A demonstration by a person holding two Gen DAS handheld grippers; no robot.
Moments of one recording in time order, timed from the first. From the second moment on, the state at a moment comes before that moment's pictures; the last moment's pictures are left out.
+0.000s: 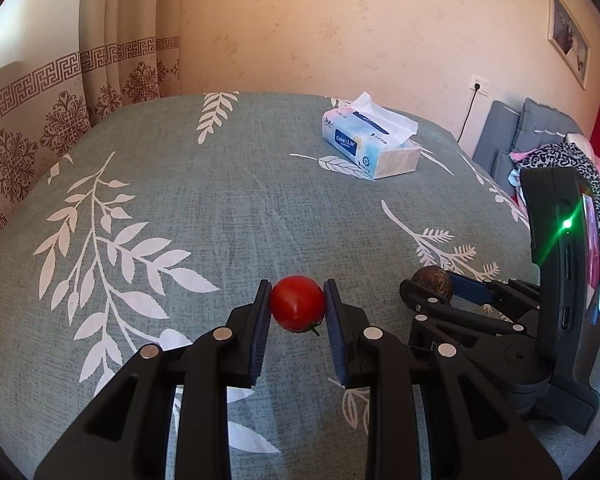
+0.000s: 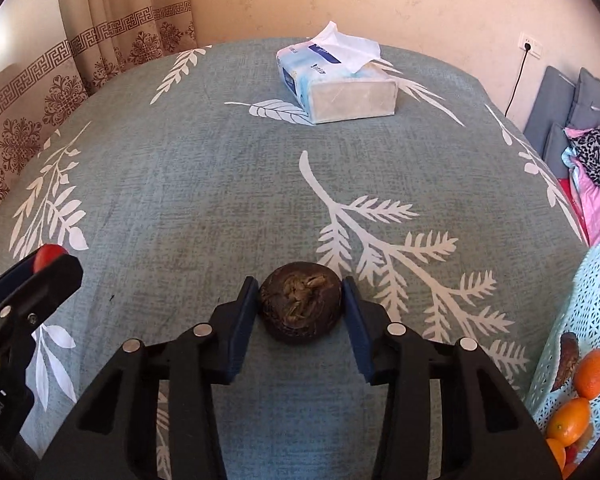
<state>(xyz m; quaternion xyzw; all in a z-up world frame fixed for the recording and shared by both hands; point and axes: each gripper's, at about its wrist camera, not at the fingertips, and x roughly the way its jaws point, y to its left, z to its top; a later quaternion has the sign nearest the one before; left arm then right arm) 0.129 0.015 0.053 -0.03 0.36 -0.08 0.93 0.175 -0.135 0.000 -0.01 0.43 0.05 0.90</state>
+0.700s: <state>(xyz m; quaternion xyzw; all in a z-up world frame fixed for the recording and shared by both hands) 0.115 -0.009 0.055 0.00 0.35 -0.10 0.93 0.097 -0.186 0.055 0.04 0.37 0.03 0.93</state>
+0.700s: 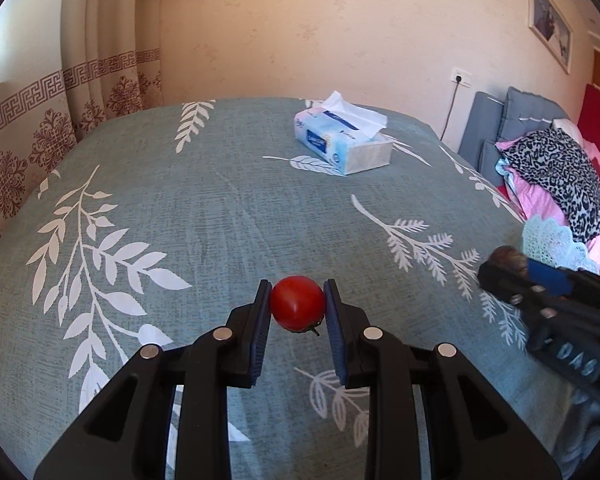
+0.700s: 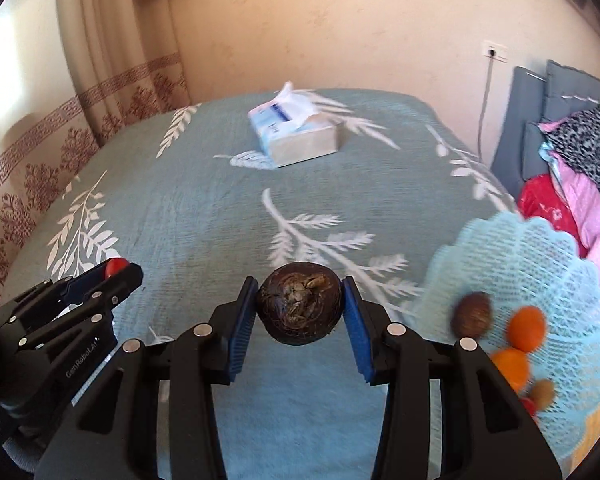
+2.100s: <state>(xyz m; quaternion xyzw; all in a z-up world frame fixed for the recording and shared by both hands) 0.071 -0.169 0.080 0.08 0.33 -0.25 0.91 -0.007 -0.366 0.044 0.15 0.32 -0.12 0.93</state>
